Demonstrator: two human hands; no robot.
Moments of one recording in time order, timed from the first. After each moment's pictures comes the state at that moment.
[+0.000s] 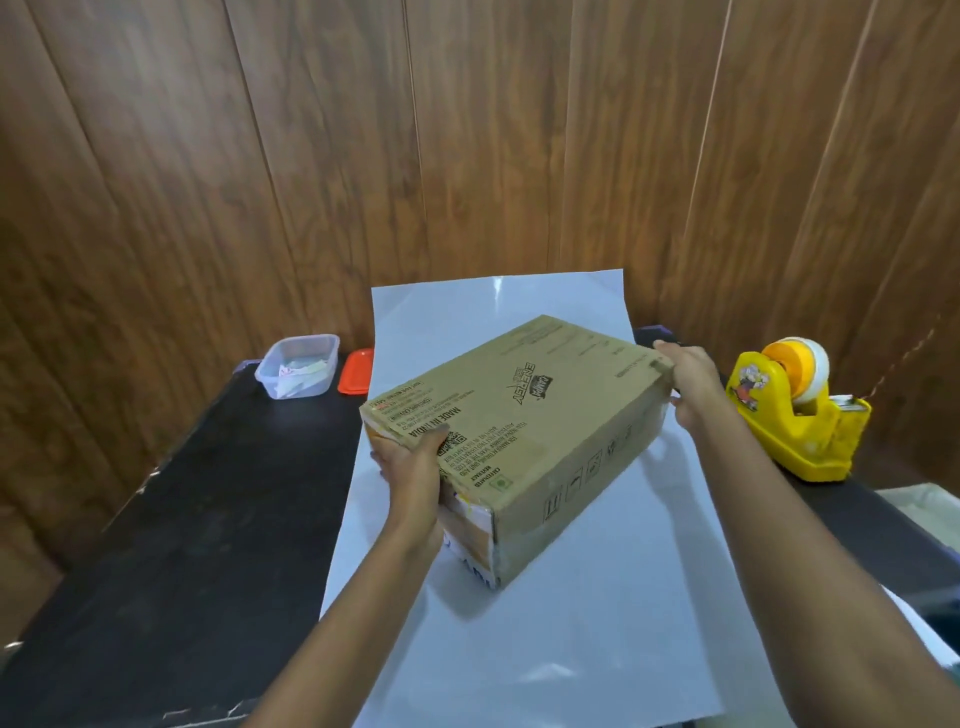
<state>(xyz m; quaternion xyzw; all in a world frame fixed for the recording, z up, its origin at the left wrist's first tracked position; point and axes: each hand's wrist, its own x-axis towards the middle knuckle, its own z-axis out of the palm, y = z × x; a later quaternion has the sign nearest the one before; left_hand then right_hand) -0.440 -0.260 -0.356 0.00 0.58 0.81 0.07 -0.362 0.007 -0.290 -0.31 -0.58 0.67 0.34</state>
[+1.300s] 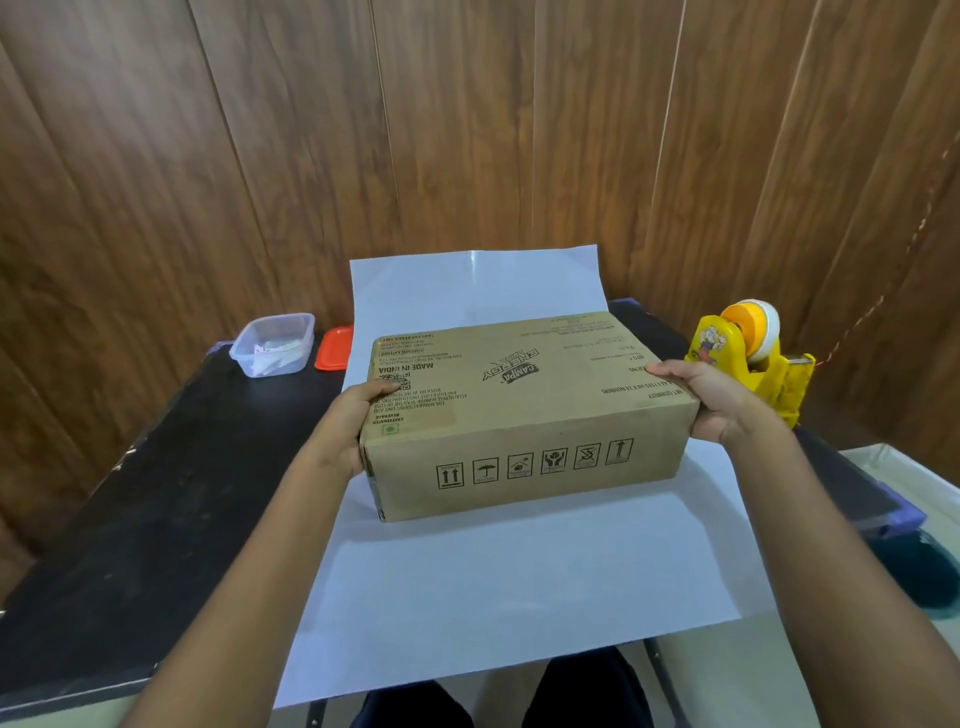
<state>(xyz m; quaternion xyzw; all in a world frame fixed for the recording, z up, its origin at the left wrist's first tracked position) -0.461 -0.298 -0.320 0.05 0.57 0.76 0.31 -0.280 0.013 -0.313 -0.26 -0.53 0.80 0.09</state>
